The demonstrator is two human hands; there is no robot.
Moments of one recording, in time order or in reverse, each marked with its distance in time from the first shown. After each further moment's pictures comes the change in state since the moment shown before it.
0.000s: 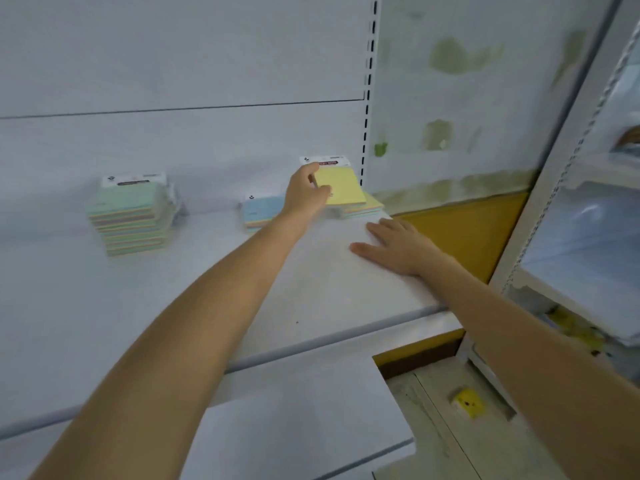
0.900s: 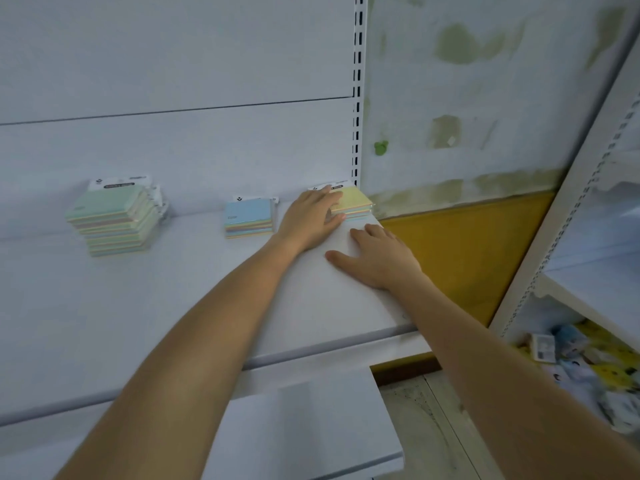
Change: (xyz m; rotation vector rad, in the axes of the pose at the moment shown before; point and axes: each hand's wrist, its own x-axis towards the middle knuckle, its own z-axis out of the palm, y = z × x) left_hand 0.007 -0.036 0.036 0.892 -0.192 0.341; right_hand 0.002 0.000 0.007 0.081 0.110 -0.084
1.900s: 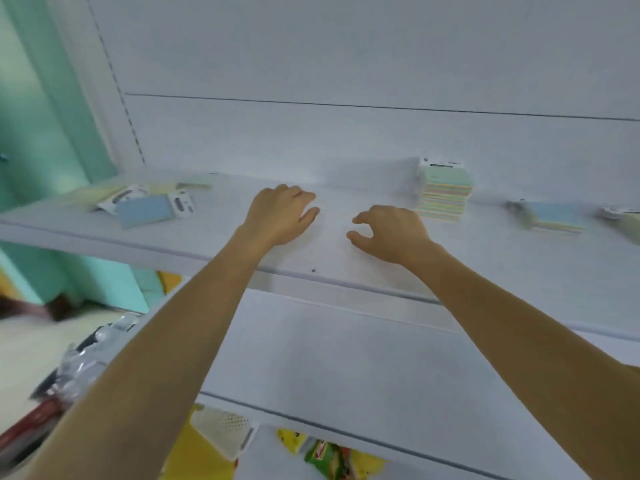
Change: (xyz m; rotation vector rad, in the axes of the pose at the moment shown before) left_hand -0.373 -0.308 -0.267 0.518 0.076 -0.366; right_hand -0.048 -0.445 0.079 -0.154 0.063 -0.612
